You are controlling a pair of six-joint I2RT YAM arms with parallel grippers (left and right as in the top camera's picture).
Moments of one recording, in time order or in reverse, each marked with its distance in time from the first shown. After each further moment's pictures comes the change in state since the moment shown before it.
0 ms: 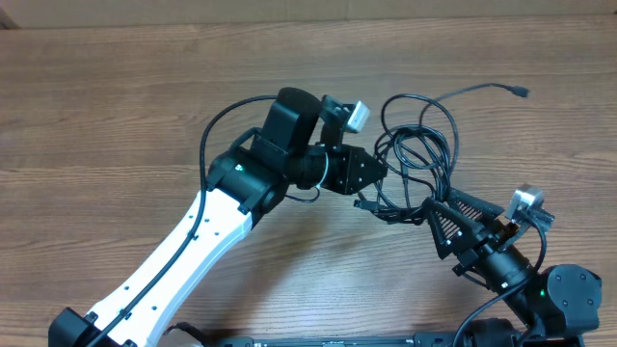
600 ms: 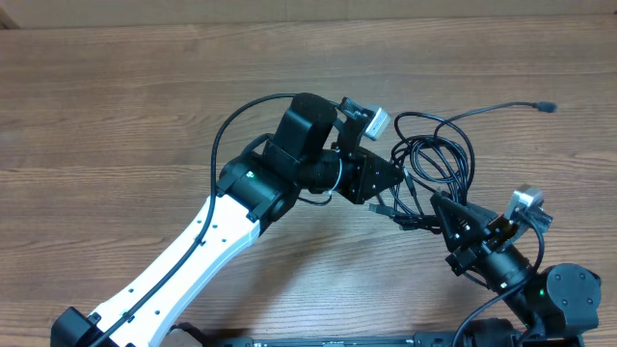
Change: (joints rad) left arm -0.062 0.000 0.000 0.068 -0.006 0.069; right arm 0.000 0.000 0.000 -0.009 0.008 -0.047
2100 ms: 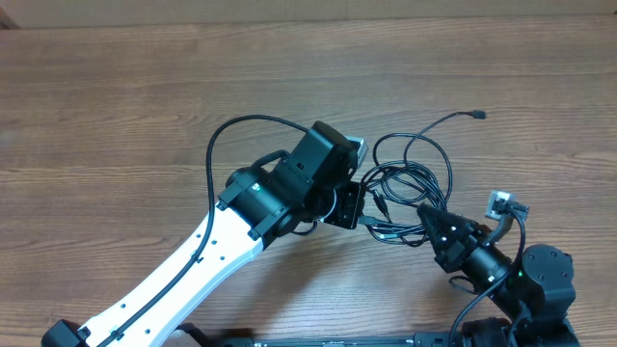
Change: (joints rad) left arm -0.072 -0.030 0.060 -0.489 -0.425 -0.027; right arm 0.047 0.036 -0.022 -0.196 0.074 0.190
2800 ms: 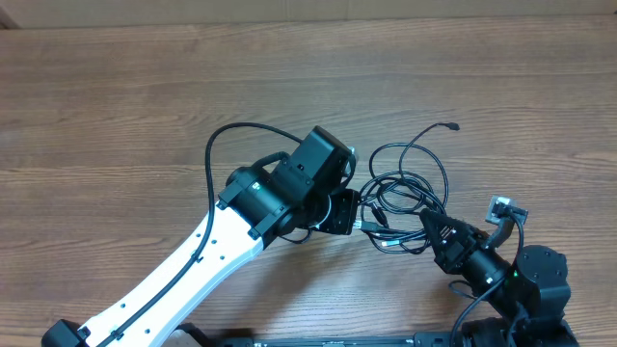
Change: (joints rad) left arm 0.000 0.003 0.011 -0.125 -0.013 -0.076; right arm 0.012 -0.012 0.000 -0.090 0.069 0.032
